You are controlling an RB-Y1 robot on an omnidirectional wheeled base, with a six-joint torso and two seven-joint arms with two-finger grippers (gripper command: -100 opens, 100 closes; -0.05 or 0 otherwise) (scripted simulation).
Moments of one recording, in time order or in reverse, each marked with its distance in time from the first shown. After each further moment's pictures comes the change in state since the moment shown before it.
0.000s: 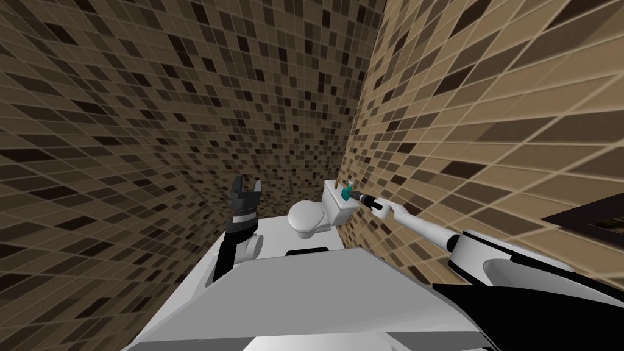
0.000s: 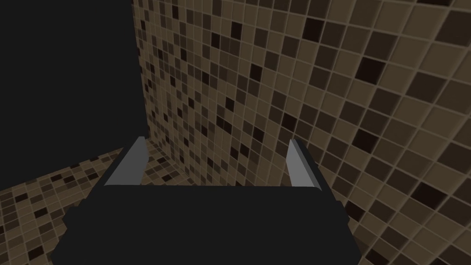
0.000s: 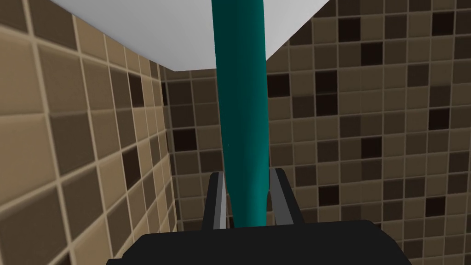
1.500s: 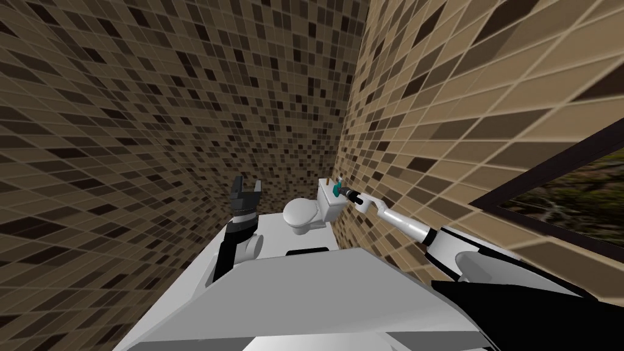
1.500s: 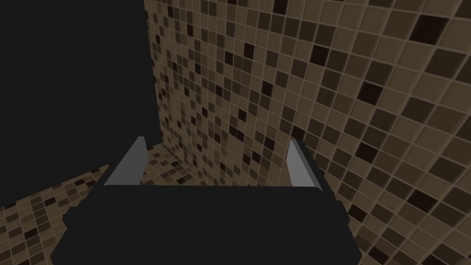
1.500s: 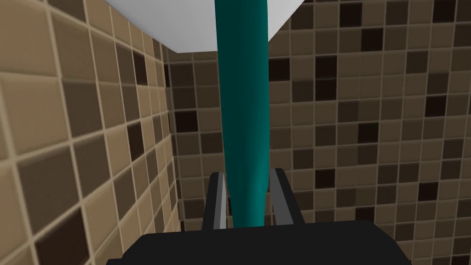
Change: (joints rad) left arm 0.000 0.000 0.000 0.000 0.000 0.000 0.000; right arm -0.064 0.115 -0.014 -0.285 0.112 0.415 -0.019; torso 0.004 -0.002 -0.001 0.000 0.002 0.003
